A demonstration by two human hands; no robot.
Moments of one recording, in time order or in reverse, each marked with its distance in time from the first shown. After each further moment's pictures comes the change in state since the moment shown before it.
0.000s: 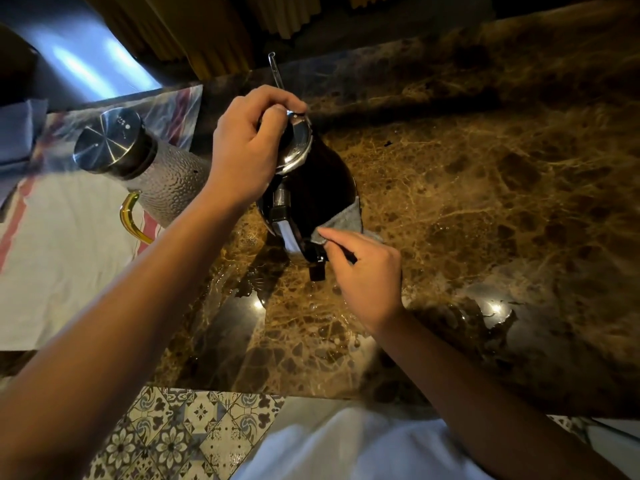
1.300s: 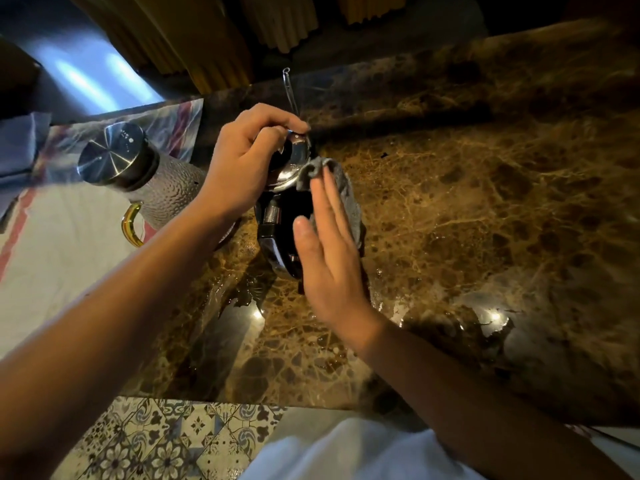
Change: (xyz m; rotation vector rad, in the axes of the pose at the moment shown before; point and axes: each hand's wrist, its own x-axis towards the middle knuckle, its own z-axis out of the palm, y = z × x) left_hand 0.002 -0.010 -0.006 -0.105 -0.099 0.073; right_hand 0.021 -0.057 0.011 0.359 -0.208 0.112
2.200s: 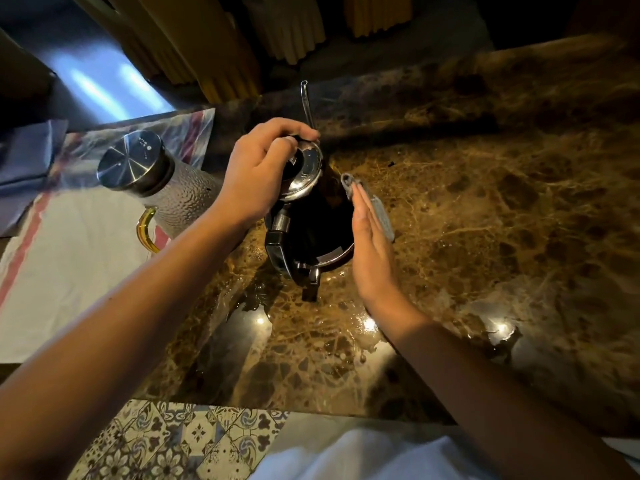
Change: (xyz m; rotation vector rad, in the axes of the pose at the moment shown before) left_hand 0.000 0.002 0.001 -0.021 0.002 -0.051; right_hand 0.021 0.036 -0.025 0.176 0.052 0.294
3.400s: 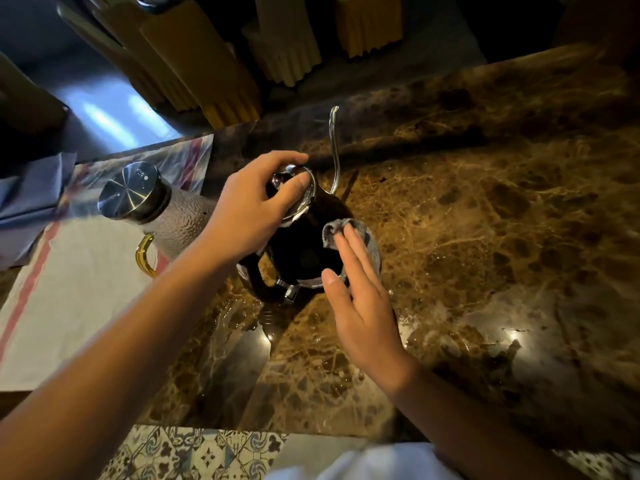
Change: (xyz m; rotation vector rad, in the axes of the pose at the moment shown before) left_hand -0.017 0.029 -0.005 0.278 -0.118 -0.004; right_hand -0.053 -0.004 -0.007 -0.221 -0.090 -0.150
